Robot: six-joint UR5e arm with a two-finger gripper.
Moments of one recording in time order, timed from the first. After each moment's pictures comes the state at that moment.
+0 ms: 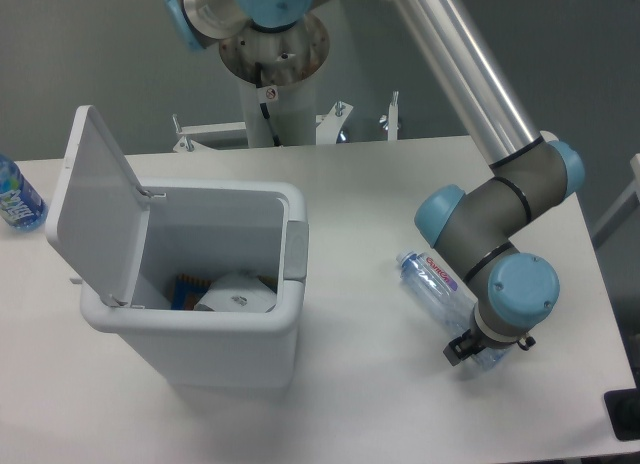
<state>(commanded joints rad) 2.58 -2.37 -1.21 -1.15 1.73 0.06</state>
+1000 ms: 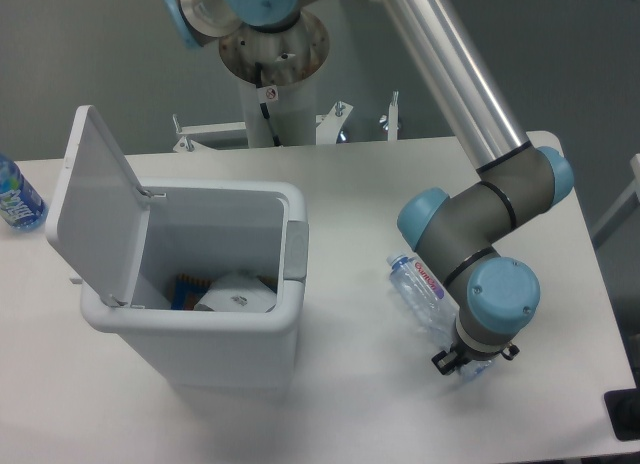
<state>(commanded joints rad) 2.54 -2.30 -1.21 -1.15 1.57 -0.02</state>
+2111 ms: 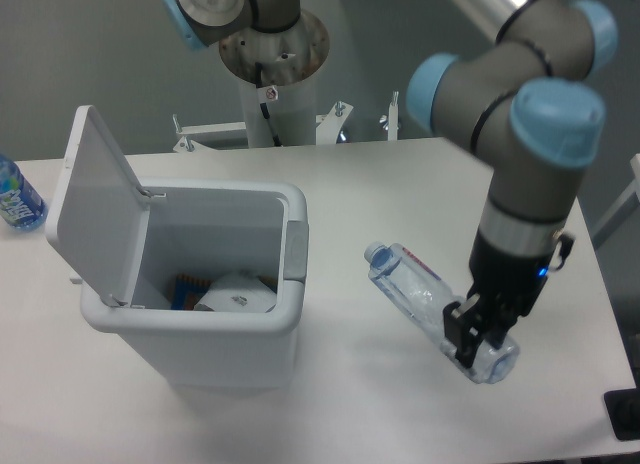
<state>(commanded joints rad) 2.63 -2.03 -1.09 -1.15 1.13 -0.05</state>
